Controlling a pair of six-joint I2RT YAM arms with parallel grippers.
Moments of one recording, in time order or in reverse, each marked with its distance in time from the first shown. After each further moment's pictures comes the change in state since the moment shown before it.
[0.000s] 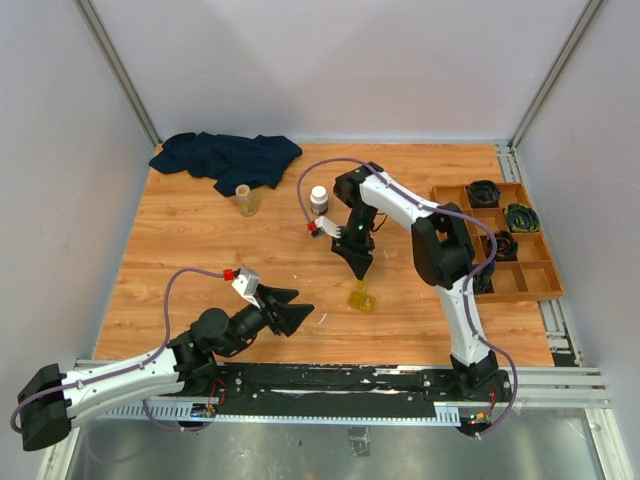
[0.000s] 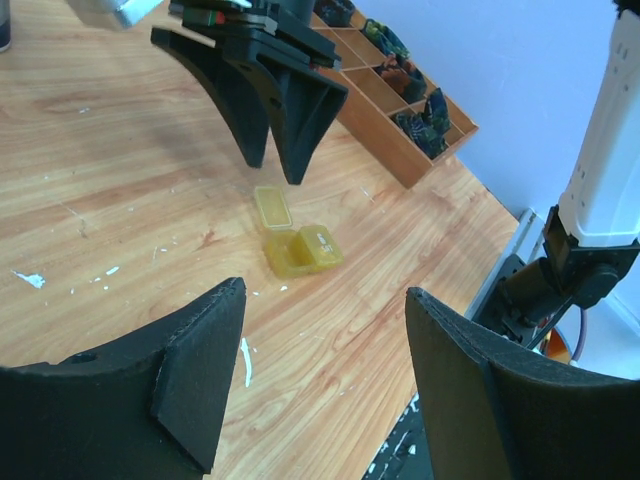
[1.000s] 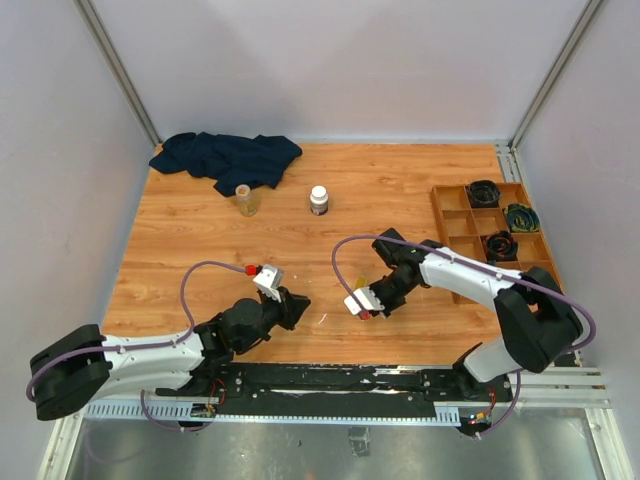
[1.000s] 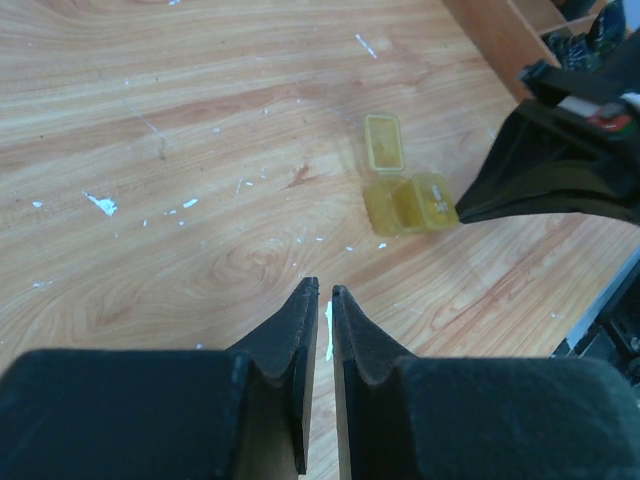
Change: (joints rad) left arm 0.000 0.451 0.071 0.099 -0.116 -0.013; right arm 0.057 -0.811 -1.120 0.786 -0.022 -0.536
